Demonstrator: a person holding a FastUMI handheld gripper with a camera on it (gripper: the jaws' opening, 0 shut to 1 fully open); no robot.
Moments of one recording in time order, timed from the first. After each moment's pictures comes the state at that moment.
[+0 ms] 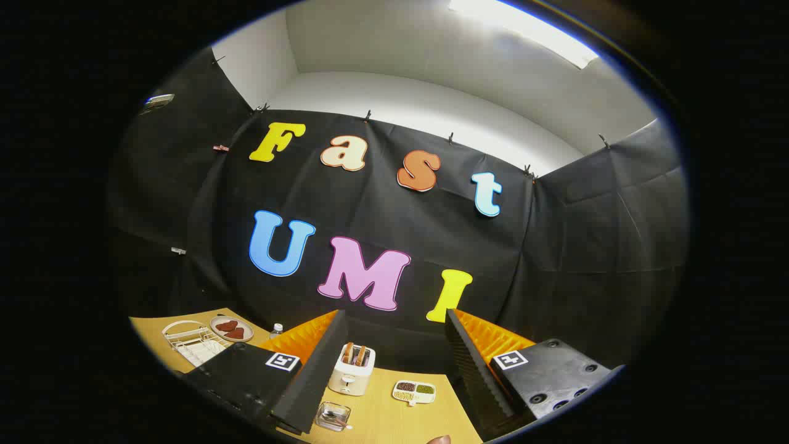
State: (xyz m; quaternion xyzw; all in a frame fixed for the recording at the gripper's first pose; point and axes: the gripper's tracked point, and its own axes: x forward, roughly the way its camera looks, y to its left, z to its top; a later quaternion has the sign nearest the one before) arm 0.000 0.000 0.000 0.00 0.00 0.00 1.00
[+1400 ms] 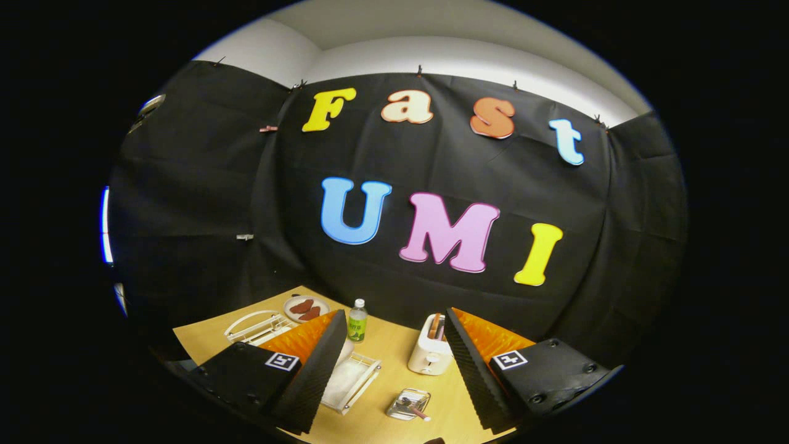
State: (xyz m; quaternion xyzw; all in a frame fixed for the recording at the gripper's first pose) arm 0.040 0.150 -0.047 0.05 0.14 0.19 0.97
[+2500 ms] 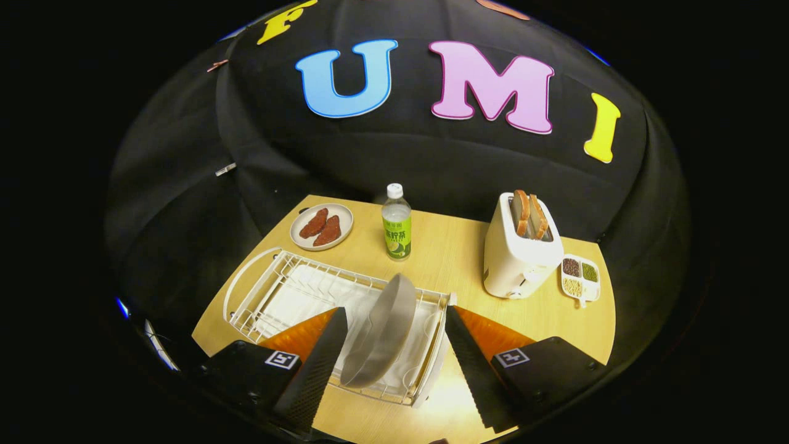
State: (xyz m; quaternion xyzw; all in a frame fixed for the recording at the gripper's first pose) arm 0.102 0.305 -0.254 0.10 0.44 0.19 0.87
